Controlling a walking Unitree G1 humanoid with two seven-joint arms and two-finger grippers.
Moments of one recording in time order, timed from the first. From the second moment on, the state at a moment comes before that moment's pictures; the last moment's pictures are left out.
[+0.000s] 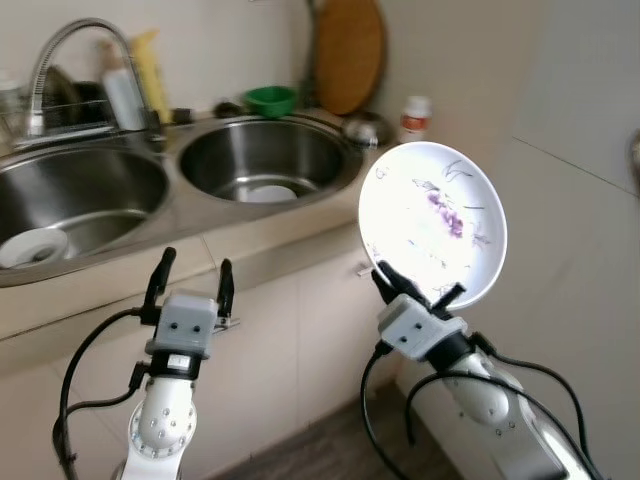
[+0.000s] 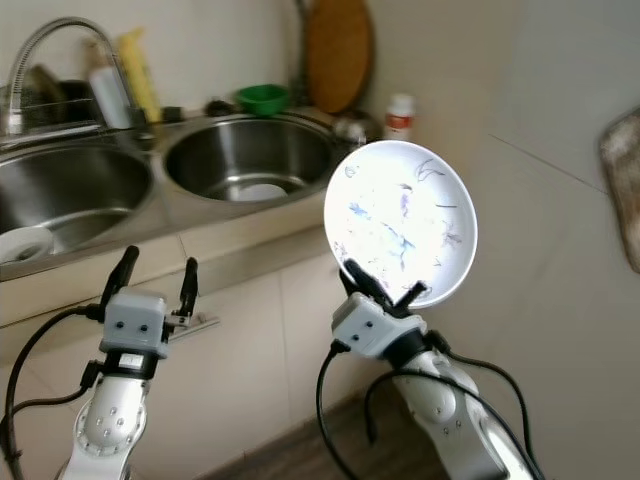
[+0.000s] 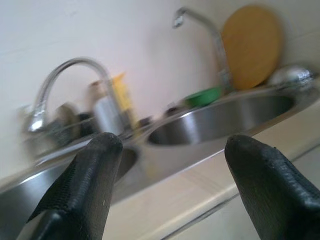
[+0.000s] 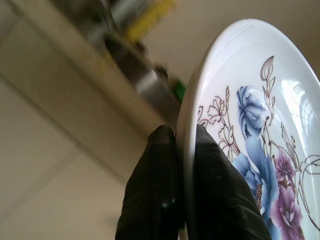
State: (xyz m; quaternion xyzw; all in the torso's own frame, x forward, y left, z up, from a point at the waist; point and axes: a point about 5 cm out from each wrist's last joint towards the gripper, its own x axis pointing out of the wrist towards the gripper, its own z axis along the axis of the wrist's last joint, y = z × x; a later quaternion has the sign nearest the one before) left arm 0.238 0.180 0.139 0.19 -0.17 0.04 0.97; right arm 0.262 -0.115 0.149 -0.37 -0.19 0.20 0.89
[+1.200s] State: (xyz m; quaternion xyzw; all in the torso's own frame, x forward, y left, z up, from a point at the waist) left arm 0.242 0.174 0.139 0.19 -0.18 0.02 0.97; right arm 0.266 -0.120 0.150 -0.37 -0.20 0.19 0.89
